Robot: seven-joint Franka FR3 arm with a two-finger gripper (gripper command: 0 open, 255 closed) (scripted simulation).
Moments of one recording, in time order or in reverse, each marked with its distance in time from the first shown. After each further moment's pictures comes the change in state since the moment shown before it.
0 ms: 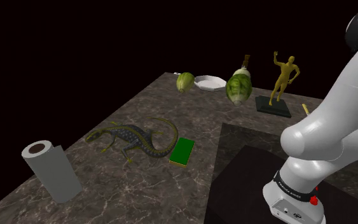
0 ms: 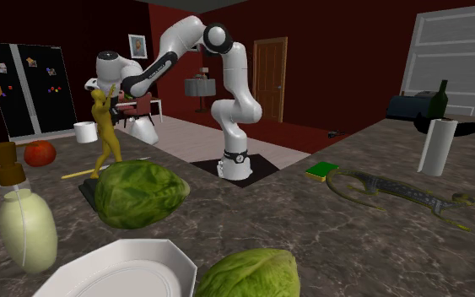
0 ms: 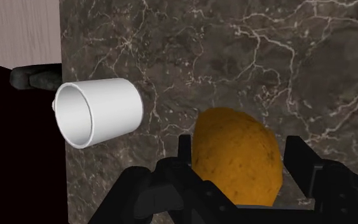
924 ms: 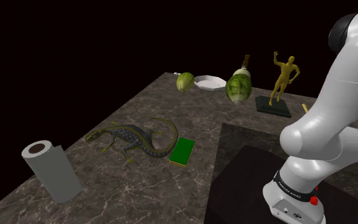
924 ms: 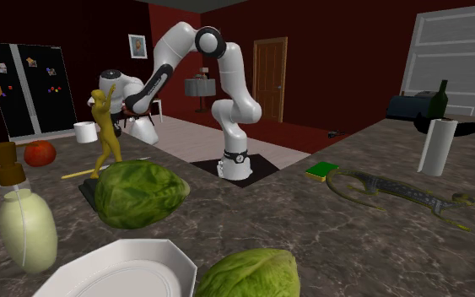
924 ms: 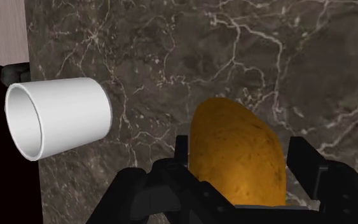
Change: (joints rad) arm -0.059 0.173 0.018 -0.072 0.086 0.215 0.013
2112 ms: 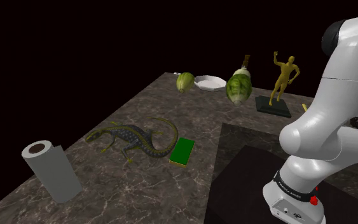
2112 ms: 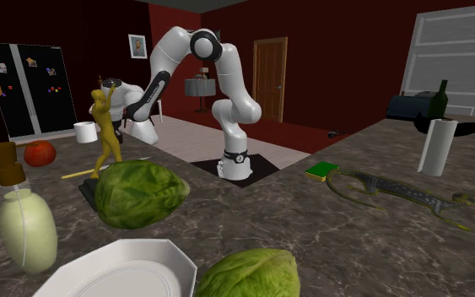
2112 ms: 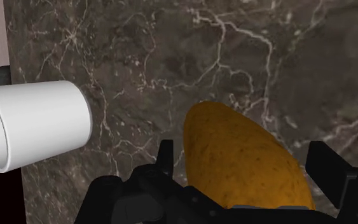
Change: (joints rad) arm -0.048 0.090 0.037 -0.019 0.051 0.086 -0.001
